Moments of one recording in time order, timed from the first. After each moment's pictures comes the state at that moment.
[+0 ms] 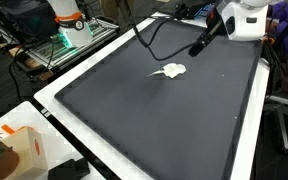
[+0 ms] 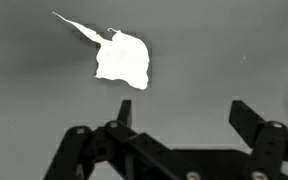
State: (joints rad) arm -0.13 0.84 0.19 -1.06 0.15 1.54 0.09
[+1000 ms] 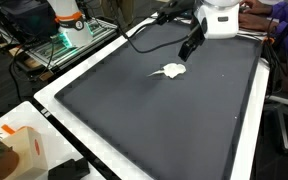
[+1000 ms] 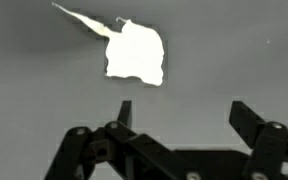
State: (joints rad) arm -0.08 0.59 0.10 -1.54 0.21 1.95 0.04
